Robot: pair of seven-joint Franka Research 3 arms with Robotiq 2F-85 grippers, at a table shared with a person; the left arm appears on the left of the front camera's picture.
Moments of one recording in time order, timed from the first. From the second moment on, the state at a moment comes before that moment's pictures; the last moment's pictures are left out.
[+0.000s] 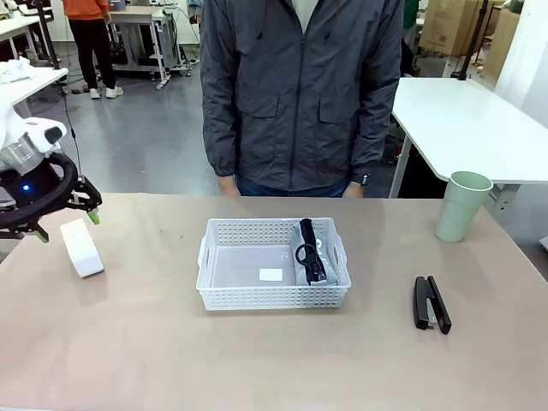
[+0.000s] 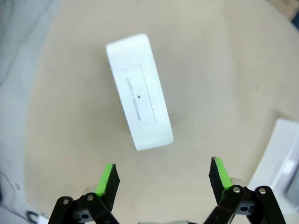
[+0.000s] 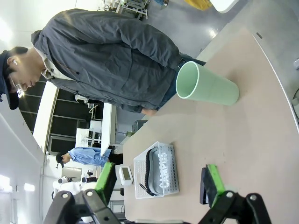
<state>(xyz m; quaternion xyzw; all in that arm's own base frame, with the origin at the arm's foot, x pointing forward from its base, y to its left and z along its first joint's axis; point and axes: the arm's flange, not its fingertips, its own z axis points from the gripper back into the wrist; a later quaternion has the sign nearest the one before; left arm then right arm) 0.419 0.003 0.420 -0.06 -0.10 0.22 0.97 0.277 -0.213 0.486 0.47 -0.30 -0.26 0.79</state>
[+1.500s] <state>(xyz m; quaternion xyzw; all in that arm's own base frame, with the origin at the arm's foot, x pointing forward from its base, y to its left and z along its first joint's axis) 0.477 0.018 0.350 -0.05 -0.02 0.26 0.96 0.277 -0.213 0.486 0.47 -0.30 -0.26 0.79</state>
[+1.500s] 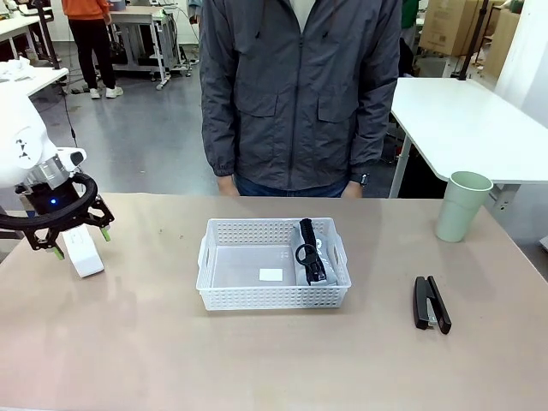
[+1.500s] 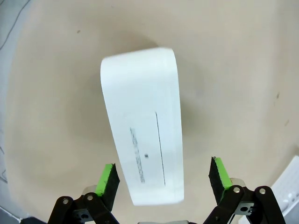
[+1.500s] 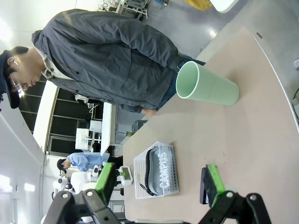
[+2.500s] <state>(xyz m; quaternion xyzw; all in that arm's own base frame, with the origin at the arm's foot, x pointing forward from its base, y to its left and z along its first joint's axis) 0.498 0.026 0.321 -0.05 0.02 0.27 0.96 0.277 -0.213 0.486 0.47 -0.30 -0.26 0.79</state>
